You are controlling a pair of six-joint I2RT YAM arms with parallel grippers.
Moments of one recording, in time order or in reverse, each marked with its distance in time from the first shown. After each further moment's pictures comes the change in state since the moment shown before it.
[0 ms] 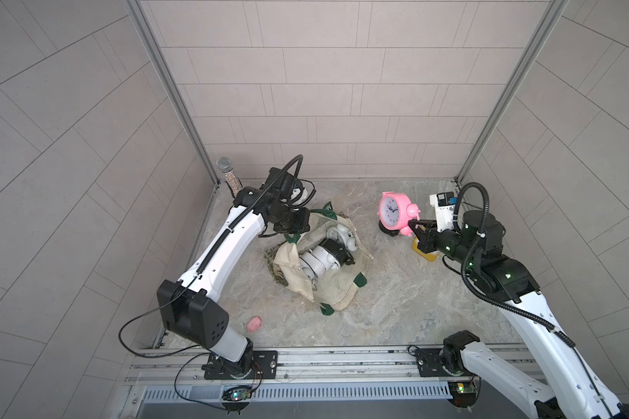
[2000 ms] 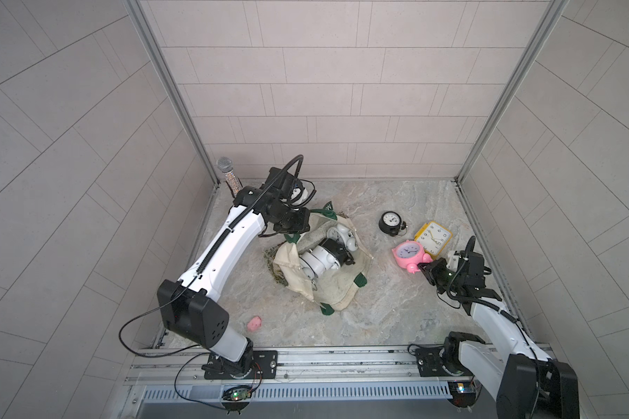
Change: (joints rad) left arm 0.000 0.002 0.002 -0.004 0.001 0.009; right arm -0.467 0.108 -0.695 0.411 -0.290 0.695
